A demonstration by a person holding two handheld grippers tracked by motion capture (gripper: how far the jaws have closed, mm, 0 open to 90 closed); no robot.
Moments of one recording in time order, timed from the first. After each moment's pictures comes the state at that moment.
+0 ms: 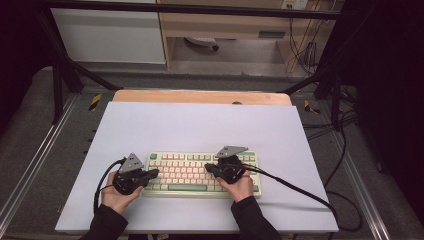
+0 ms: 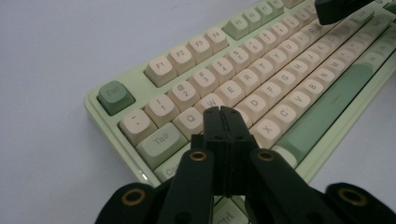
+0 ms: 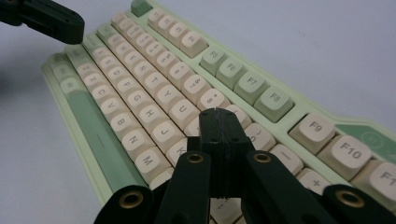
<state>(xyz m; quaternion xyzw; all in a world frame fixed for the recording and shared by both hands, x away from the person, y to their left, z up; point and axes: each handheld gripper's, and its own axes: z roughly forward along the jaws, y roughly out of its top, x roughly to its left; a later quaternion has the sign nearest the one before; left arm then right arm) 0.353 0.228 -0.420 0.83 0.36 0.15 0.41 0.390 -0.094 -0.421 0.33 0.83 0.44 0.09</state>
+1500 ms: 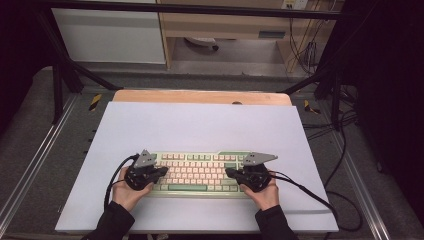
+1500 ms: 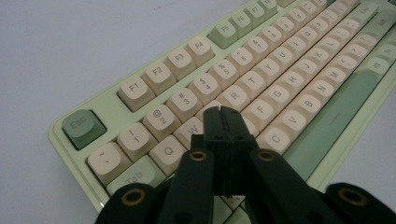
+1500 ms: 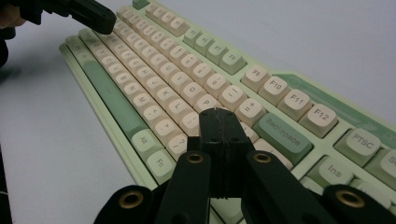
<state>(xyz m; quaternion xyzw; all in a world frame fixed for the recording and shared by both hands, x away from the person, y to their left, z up) 0.367 0.199 -0.420 0.84 0.35 0.15 0.39 0.362 -0.157 -0.413 0.33 0.82 0.45 0.11</state>
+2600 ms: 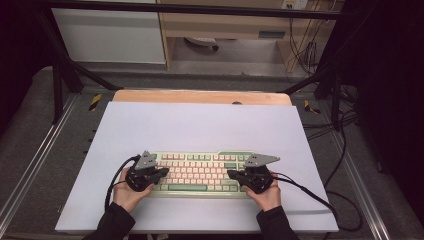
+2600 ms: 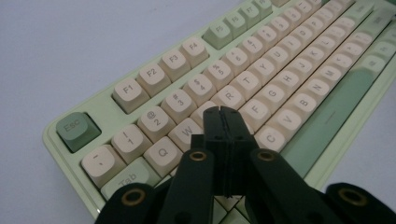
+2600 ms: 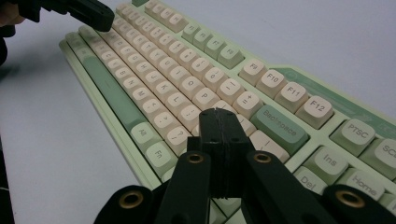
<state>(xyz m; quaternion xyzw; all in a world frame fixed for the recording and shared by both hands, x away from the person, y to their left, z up) 0.363 0.199 -0.417 0.84 0.34 0.15 0.39 0.359 -0.162 -0.414 0.33 0.82 0.45 0.11</state>
